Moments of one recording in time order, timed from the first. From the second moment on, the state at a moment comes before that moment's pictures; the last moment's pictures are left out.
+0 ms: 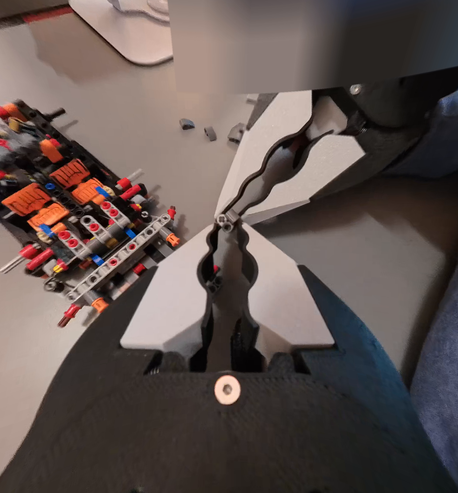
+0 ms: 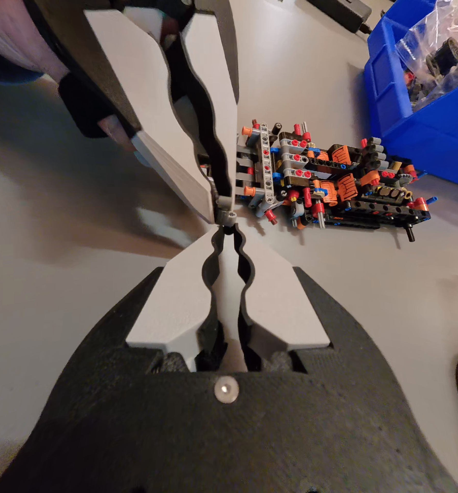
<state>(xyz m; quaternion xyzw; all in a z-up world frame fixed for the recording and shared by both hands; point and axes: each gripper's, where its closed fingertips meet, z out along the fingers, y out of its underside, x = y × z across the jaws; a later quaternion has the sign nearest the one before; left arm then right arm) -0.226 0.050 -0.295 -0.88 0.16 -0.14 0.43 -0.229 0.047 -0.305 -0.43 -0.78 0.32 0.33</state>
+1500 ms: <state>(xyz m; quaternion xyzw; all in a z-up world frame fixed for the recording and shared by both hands) -0.223 0.045 -0.232 -0.80 0.28 0.07 0.53 -0.227 0.042 -0.225 -0.52 -0.44 0.73 -0.05</state>
